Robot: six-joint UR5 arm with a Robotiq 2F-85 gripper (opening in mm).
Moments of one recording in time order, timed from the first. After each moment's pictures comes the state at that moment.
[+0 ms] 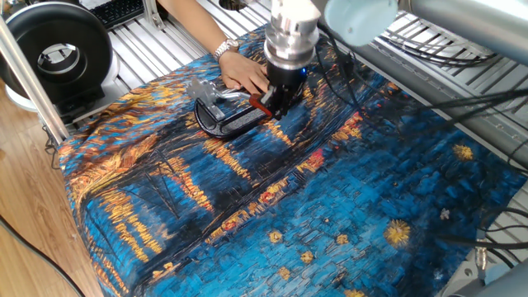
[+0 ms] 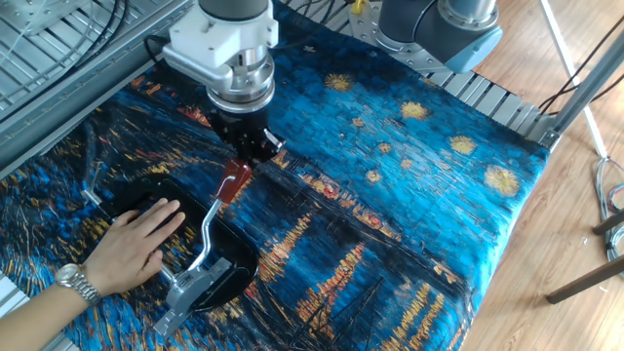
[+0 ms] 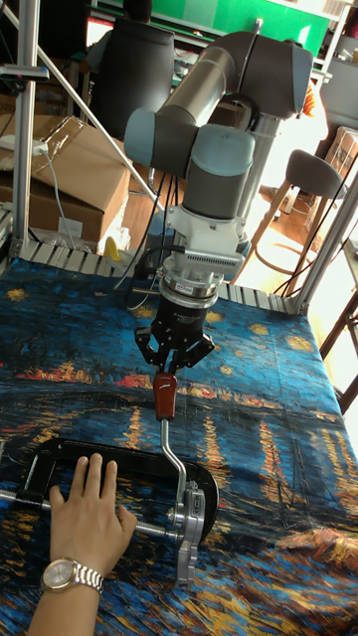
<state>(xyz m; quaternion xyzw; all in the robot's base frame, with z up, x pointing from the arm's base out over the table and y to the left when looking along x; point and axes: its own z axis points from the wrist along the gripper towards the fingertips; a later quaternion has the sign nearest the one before) 0.529 0.014 0.094 -0.05 1.00 0.01 0.07</state>
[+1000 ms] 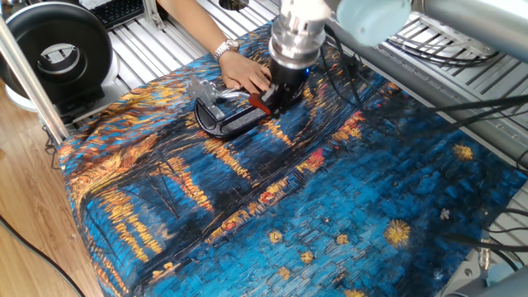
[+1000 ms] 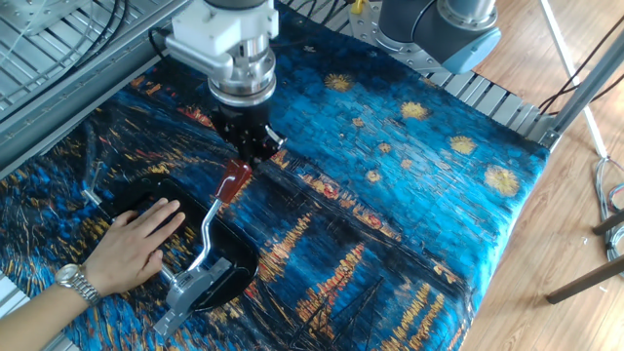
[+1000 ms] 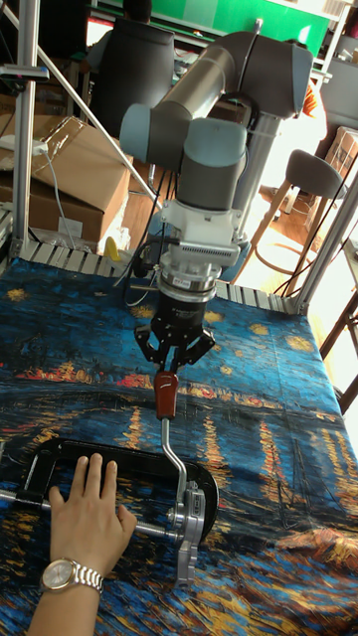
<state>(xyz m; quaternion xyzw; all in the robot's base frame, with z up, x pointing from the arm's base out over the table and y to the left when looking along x) 0.533 0.020 0.118 -0.05 0.99 0.04 0.08</state>
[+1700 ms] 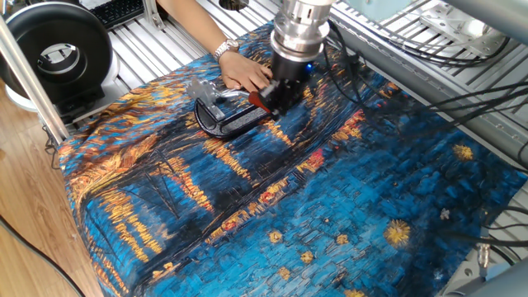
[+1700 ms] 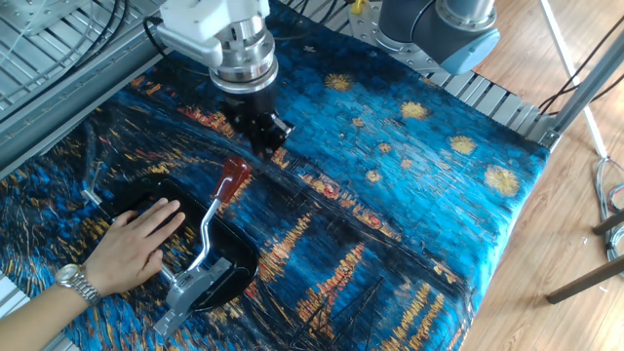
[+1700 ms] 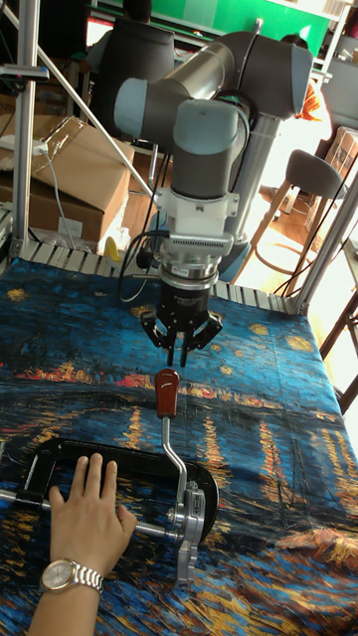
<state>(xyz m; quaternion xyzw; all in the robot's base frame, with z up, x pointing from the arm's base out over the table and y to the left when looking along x) 0.489 0.024 0.118 -0.01 1.00 0.07 0.00</state>
